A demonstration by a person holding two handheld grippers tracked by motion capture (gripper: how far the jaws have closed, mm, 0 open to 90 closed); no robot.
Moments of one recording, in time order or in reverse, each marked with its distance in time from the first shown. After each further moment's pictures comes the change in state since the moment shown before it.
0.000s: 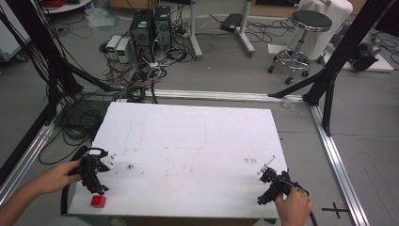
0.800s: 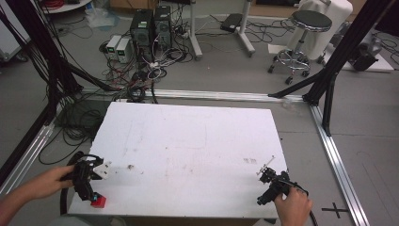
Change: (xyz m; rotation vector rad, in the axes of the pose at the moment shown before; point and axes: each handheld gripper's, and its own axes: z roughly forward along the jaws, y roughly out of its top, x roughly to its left) left arm -0.017 -0.014 -0.002 0.012 -0.005 0.114; right arm 0.001 0.001 0.001 0.008 0.000 0.001
